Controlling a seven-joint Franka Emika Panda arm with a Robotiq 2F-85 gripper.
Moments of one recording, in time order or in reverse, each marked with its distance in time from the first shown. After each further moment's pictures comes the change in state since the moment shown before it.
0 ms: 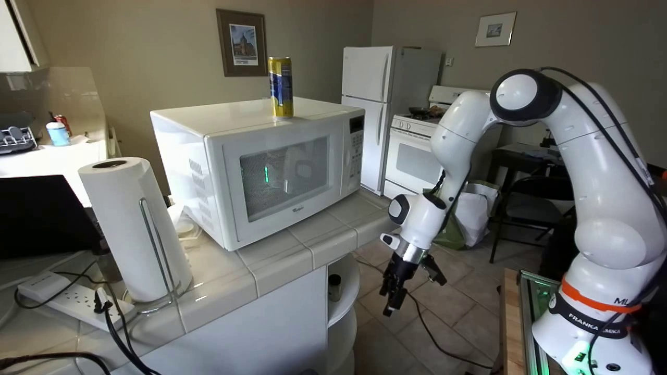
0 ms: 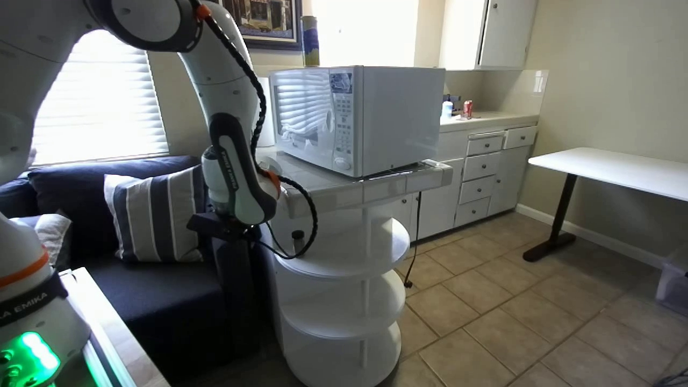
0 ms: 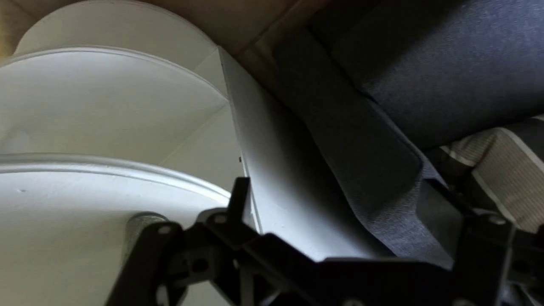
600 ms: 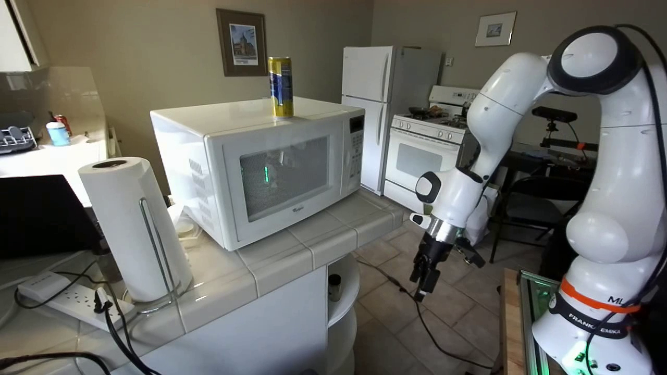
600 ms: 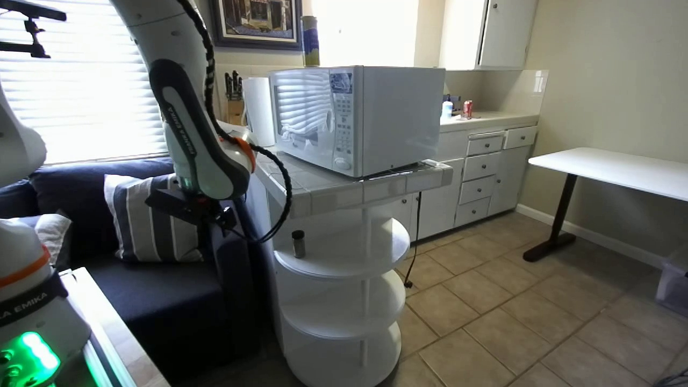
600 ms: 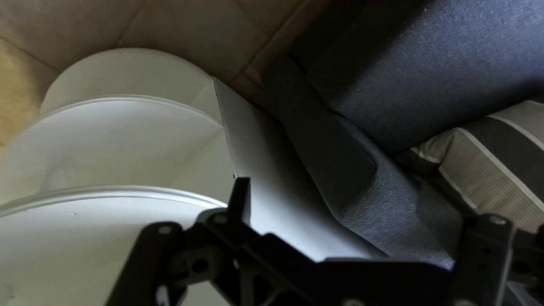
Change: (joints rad) arm -0.168 -0.353 0.121 -0.273 0.025 0.115 0.118
